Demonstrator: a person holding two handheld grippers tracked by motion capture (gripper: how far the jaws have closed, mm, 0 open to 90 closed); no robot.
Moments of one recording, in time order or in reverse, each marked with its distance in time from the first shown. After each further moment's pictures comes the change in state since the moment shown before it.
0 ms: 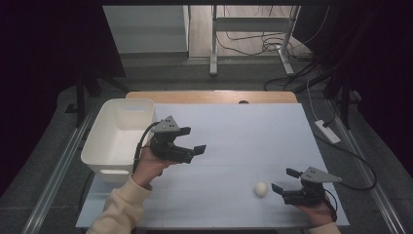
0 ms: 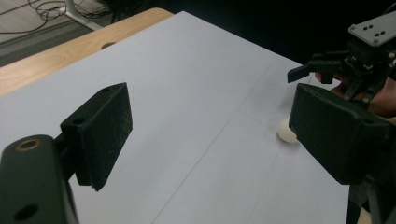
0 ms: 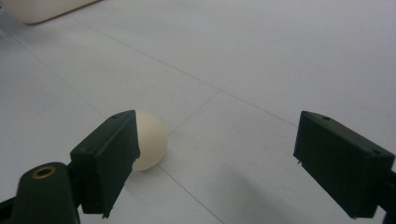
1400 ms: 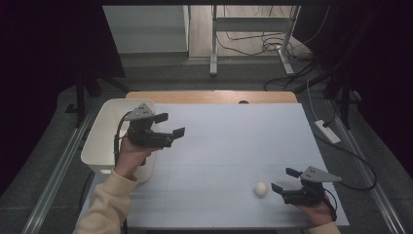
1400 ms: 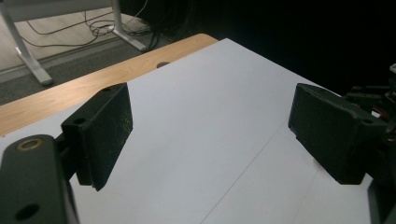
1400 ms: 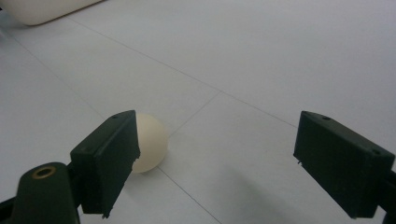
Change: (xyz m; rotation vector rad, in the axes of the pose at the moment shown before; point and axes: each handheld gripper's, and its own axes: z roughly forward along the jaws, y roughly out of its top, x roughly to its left) left arm 0.036 0.006 -0.045 -0.087 0.131 -0.062; right arm -0.001 0.001 0.001 -0.003 0.005 0.002
